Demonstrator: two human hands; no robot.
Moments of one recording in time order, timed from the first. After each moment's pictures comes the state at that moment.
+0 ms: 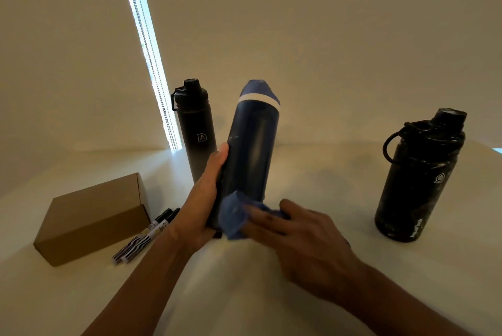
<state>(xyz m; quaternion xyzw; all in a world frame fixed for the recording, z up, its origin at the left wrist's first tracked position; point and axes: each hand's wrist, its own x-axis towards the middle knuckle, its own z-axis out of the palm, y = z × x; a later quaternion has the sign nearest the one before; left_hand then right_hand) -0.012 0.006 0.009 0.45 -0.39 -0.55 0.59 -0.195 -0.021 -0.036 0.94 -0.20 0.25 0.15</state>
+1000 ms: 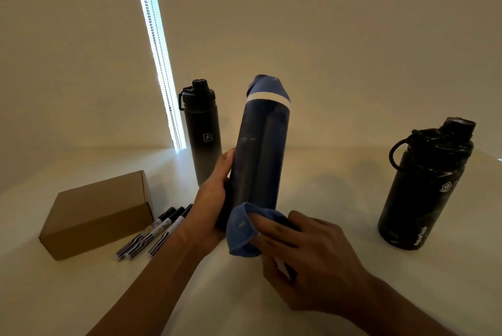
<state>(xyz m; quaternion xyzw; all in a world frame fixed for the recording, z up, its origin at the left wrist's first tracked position) -0.013 -0.001 0.009 0.49 -0.29 -0.53 0.63 -0.187 -0.013 -0.047 0.93 -0.22 0.28 0.12</state>
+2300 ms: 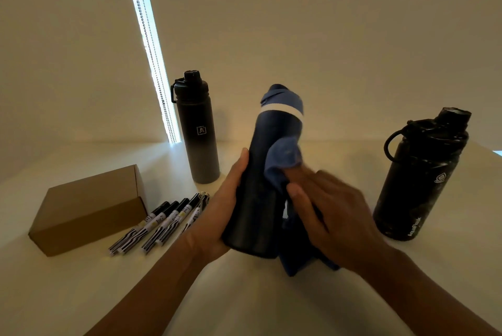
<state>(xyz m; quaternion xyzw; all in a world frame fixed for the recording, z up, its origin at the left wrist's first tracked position) -0.031 0.013 0.002 0.47 -0.39 -0.57 0.55 -0.226 -0.036 -0.016 0.86 -0.31 0.41 0.03</state>
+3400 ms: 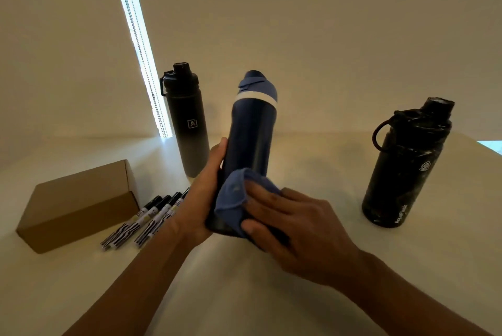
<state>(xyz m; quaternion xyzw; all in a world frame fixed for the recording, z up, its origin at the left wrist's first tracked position) -0.015 0.010 0.003 0.48 -0.38 -0.57 0.55 -0.207 -0.005 -0.027 0.92 -0.25 0.29 0.05</state>
